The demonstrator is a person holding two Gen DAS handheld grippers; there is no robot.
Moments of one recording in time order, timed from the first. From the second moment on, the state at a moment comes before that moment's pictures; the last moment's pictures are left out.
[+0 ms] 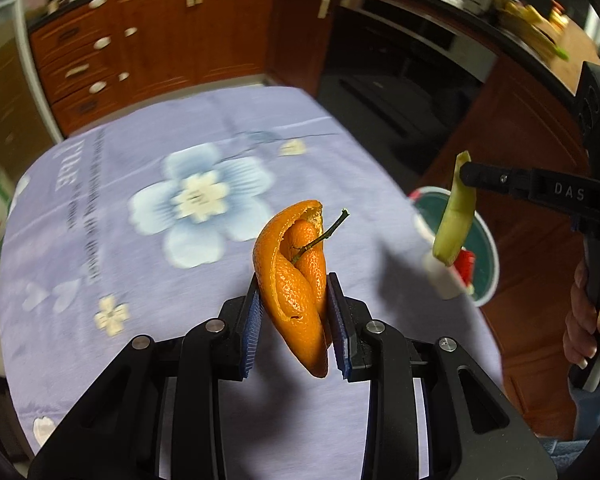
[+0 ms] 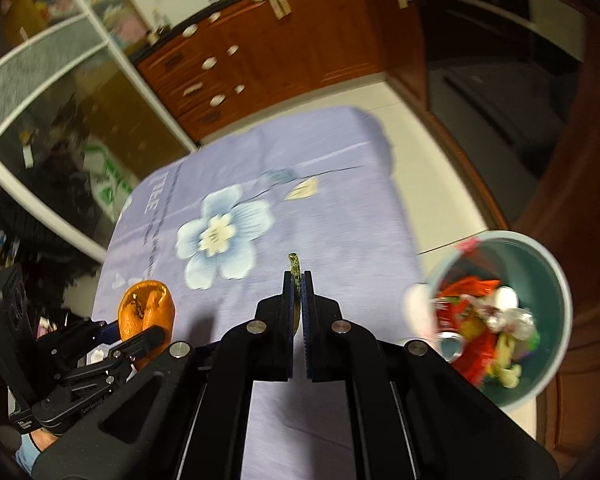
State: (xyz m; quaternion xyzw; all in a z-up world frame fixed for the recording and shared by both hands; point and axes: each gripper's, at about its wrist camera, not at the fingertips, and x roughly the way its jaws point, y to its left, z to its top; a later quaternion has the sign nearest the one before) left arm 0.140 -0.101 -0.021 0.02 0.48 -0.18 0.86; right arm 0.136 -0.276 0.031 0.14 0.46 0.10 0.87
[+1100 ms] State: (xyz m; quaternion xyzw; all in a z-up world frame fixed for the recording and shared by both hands) left arm 0.168 -0.350 -0.062 0.13 0.52 -0.32 0.78; right arm 0.087 -0.500 -0.010 0.24 0.46 -0.03 0.86
